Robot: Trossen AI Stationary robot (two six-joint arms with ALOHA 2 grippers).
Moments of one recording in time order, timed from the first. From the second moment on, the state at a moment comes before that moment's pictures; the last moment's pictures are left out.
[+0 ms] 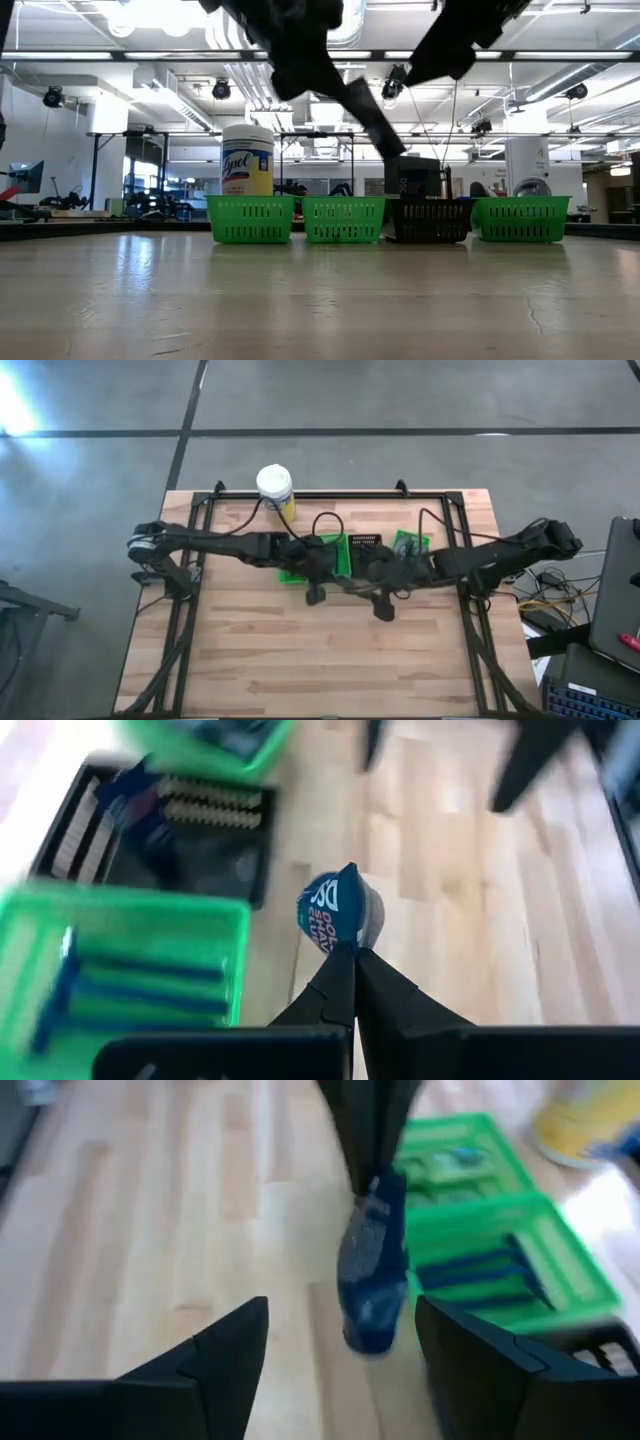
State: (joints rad) left arm 0.01 1.63 1.32 -0.41 0.05 -0.18; right arm 0.21 1.28 0.94 -0.37 0.23 0.26
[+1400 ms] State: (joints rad) left arm -0.06 1.64 1.47 -0.51 0.00 0.03; right arm 0.15 1.50 1.20 -0.56 0.12 0.16
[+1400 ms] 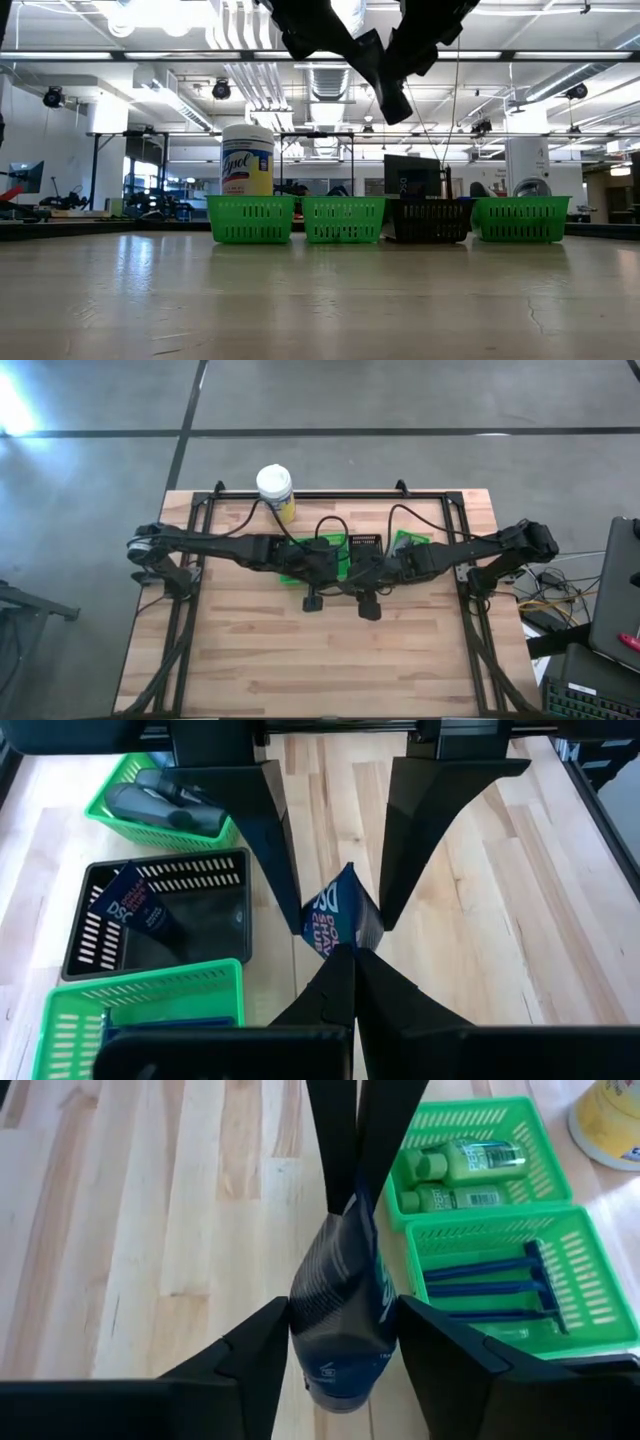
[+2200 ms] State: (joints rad) left arm -0.06 1.64 1.46 -0.51 0.01 0.03; right arm 0.15 1.49 1.20 -0.56 0.13 0.18
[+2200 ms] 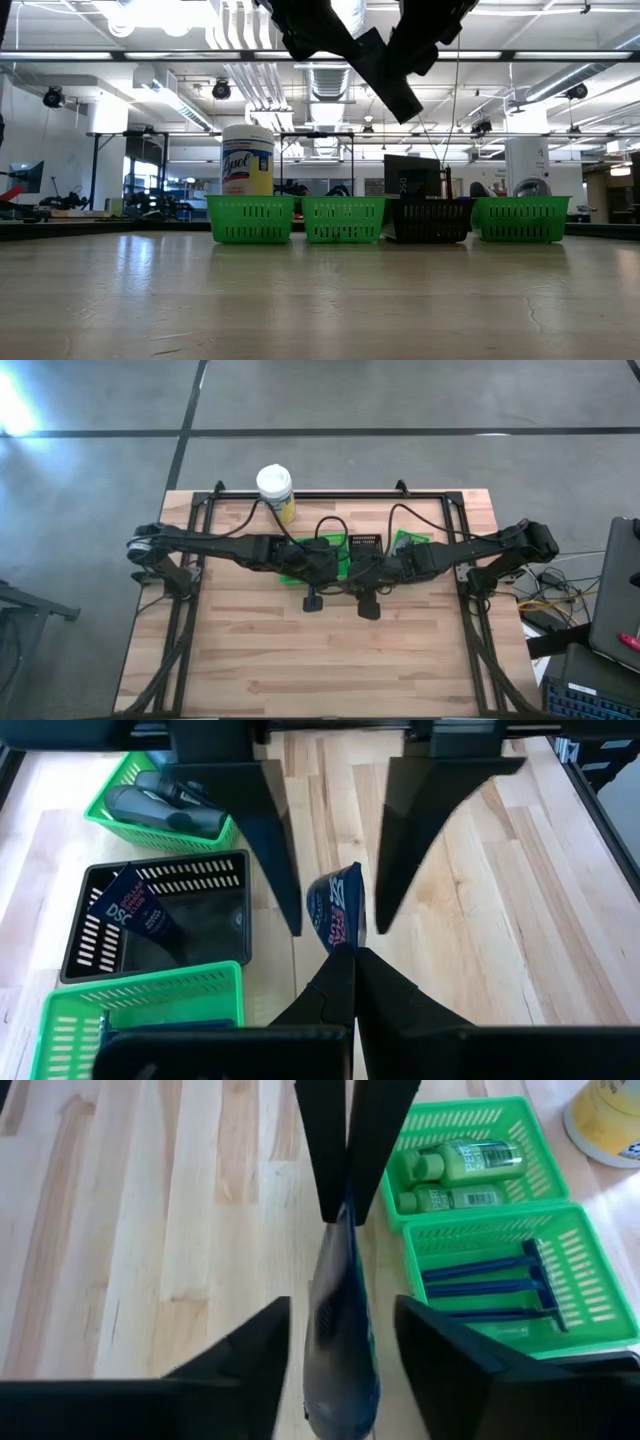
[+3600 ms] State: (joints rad) left arm -0.06 1.64 1.42 -0.47 0.01 0.03; right arm 0.13 1.47 1.26 -0.59 0.12 0.23
